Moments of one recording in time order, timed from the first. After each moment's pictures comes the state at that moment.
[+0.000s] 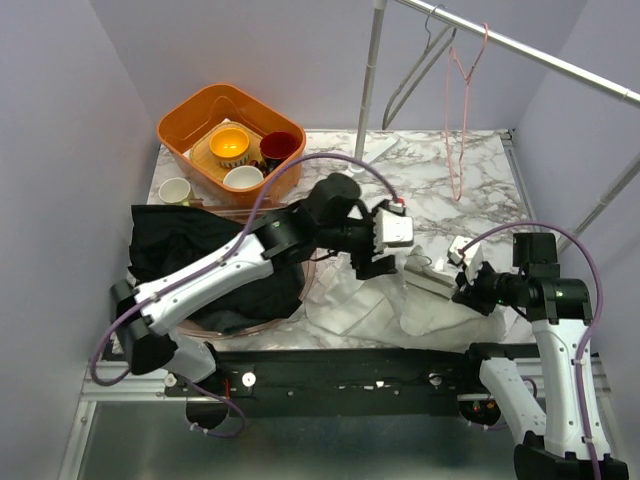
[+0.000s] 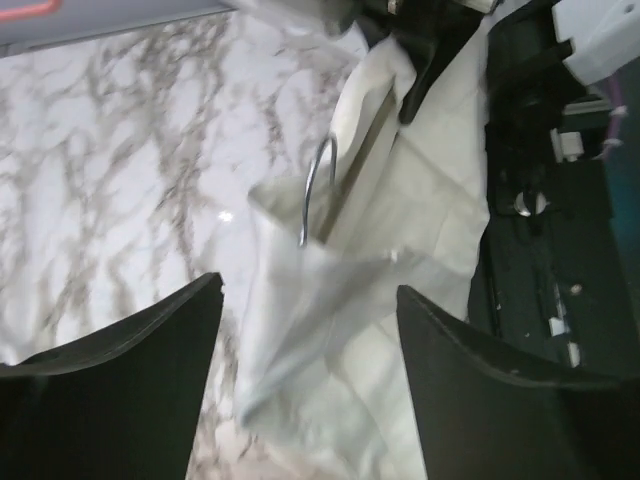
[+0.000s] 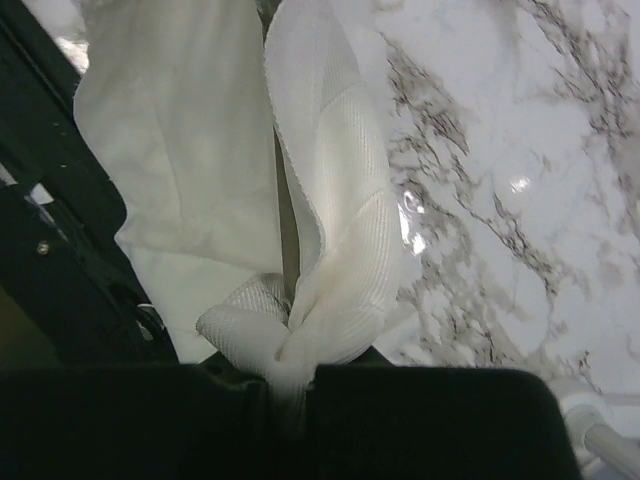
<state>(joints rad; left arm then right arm) -1.01 1.52 1.54 -0.53 0.53 0.41 -0.05 0.72 0.94 -1.31 -0.63 -0.92</state>
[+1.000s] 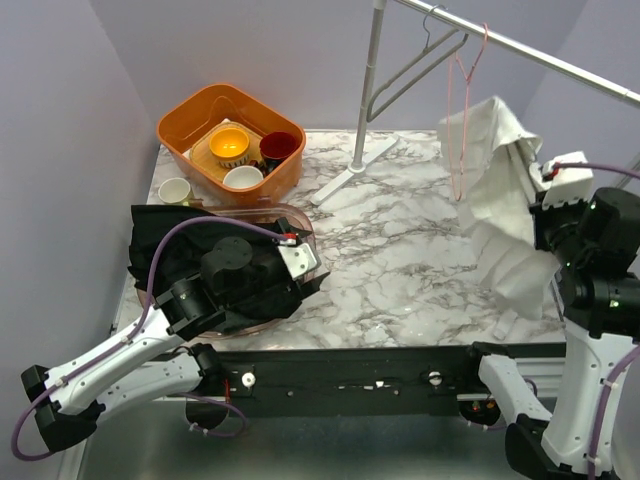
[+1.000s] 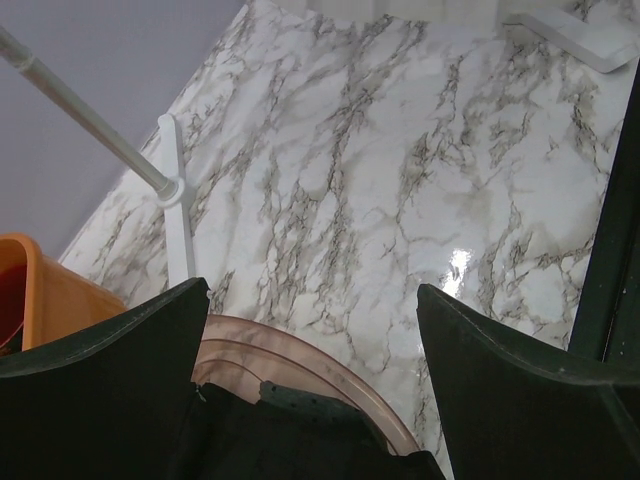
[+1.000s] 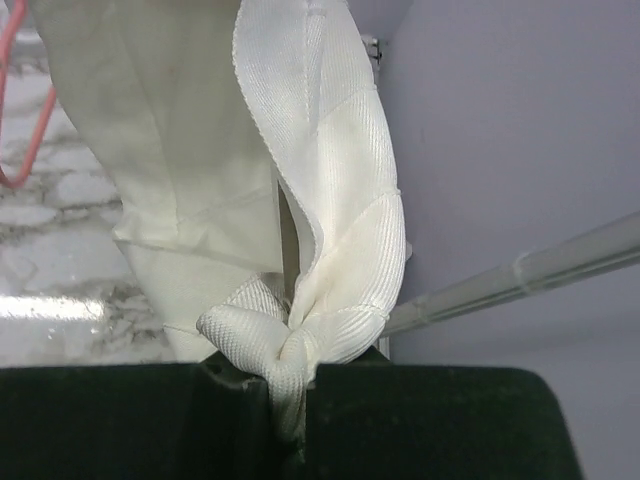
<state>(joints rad) -0.95 0.76 0.82 -0.23 0.09 0.34 -0.16 0.82 1.46 -1.03 -0.04 -0.41</state>
